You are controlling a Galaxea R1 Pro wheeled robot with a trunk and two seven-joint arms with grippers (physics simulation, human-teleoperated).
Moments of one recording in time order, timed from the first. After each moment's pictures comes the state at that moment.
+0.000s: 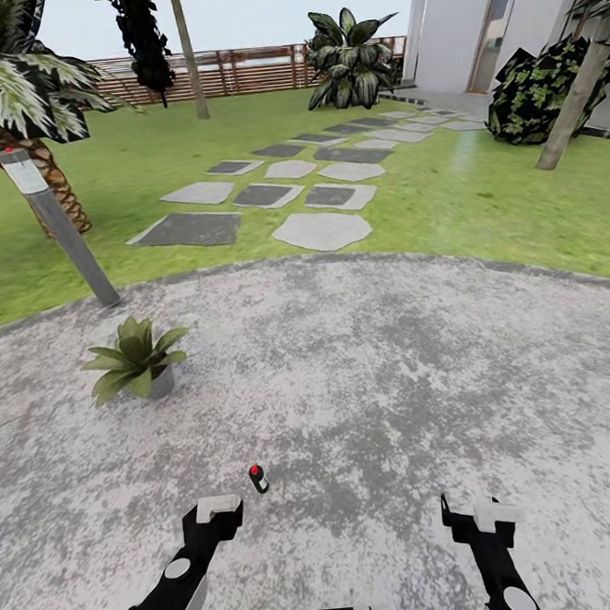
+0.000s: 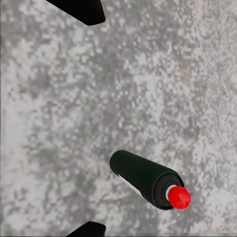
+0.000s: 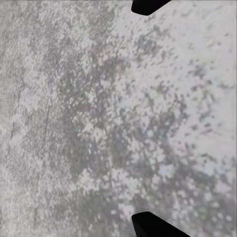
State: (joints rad) left arm -0.50 0.00 0.00 -0.44 -0.01 -0.21 0.01; right arm -0.29 -0.04 -0.04 -0.66 0.01 -0.40 -0.19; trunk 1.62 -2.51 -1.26
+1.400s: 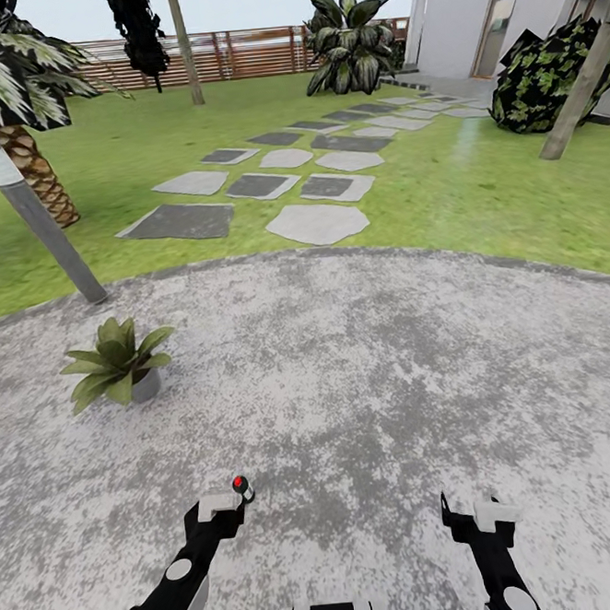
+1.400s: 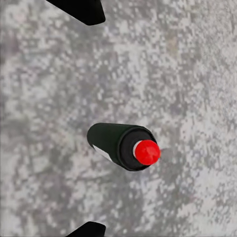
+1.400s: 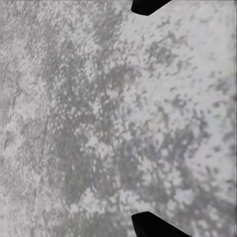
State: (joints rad) left arm -0.51 0.00 -0.01 -0.44 -0.01 -0.24 0.01; right arm -0.29 -0.04 -0.04 -0.66 0.01 -0.40 -0.18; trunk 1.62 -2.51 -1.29
